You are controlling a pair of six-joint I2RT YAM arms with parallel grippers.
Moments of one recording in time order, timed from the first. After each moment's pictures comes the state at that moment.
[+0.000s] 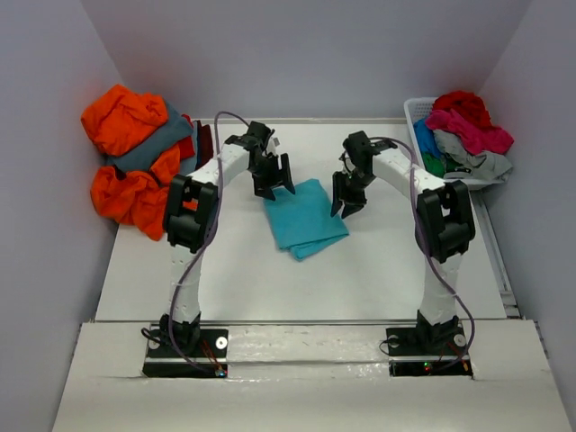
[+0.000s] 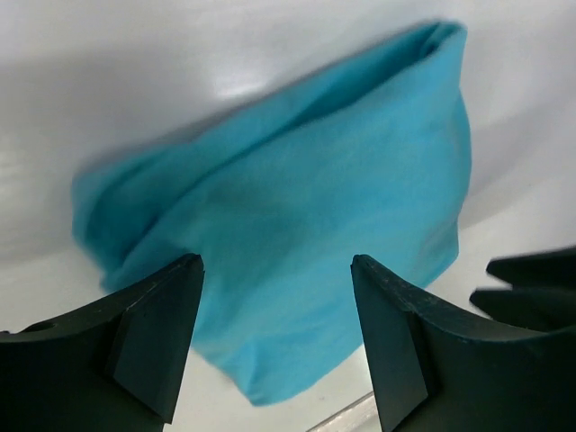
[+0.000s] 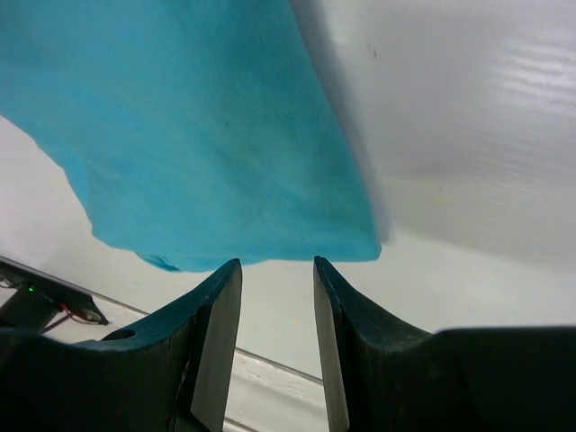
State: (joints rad) left arm -0.37 2.24 1.86 -0.77 0.40 -0.49; right arm 0.37 2.02 1.64 -1.00 -0.32 0.39
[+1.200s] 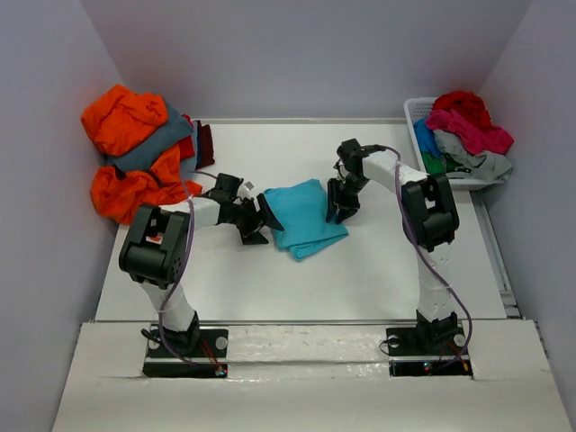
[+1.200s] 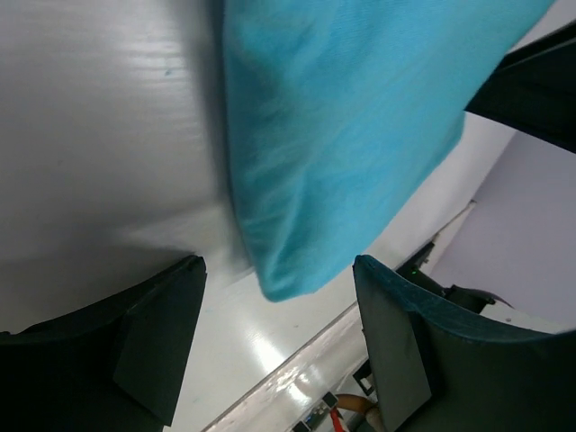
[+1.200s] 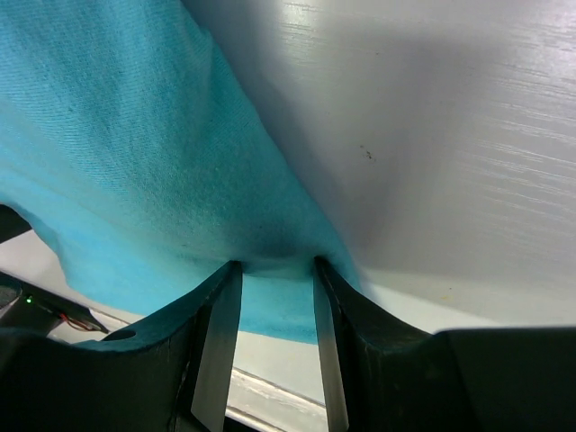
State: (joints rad) left arm -0.30 1.76 0.93 -0.27 0.61 -0.73; right arm 0.37 2.20 1.71 -0.96 -0.36 0.39
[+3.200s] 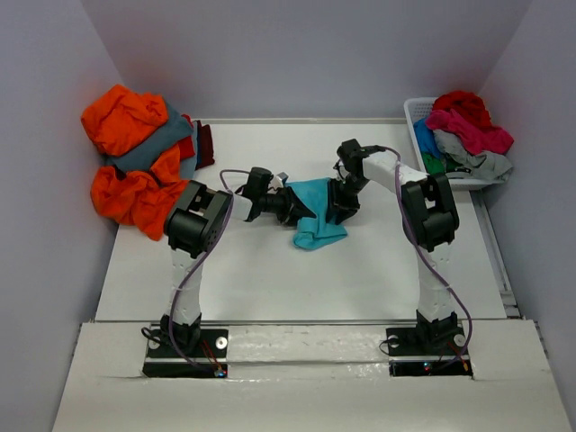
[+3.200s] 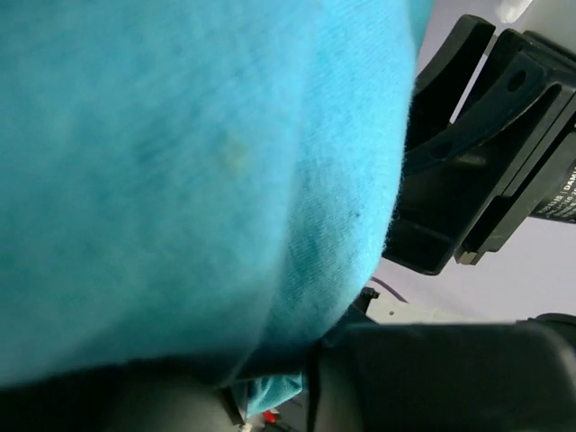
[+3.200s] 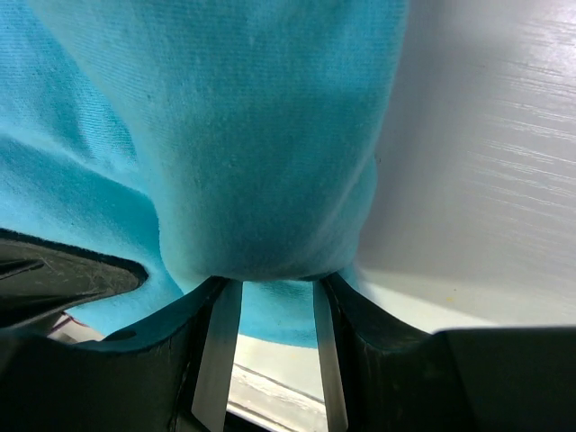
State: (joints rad) left arm -0.44 2.16 1.13 0.35 0.87 -1.19; right arm 0.37 2.20 1.70 -0.94 -0.38 0.39
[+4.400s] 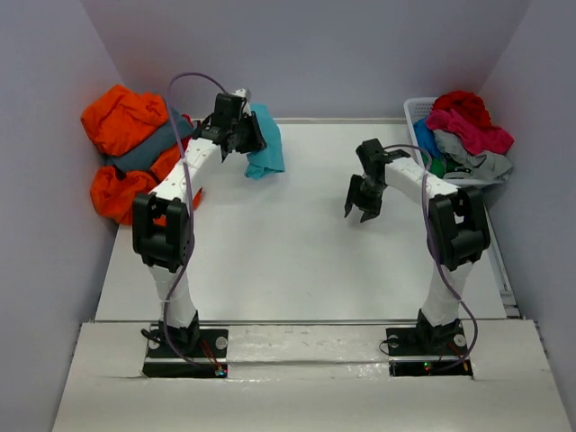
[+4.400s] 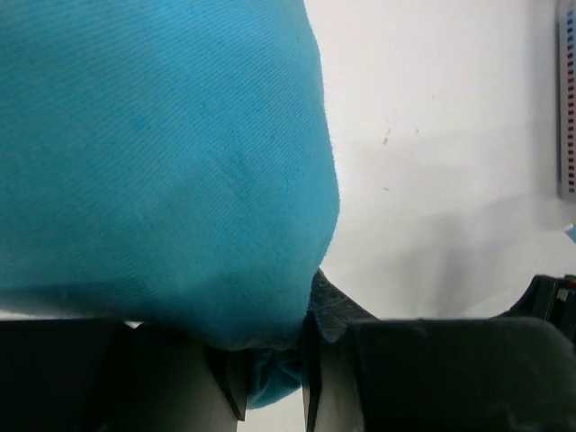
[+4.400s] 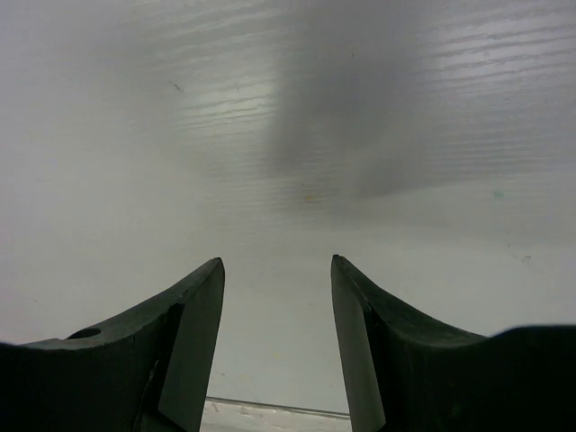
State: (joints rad) left arm -0.29 1.92 1.73 -0.47 0.17 -0.44; right arm 0.31 1.92 1.47 -0.88 -0.11 0.60
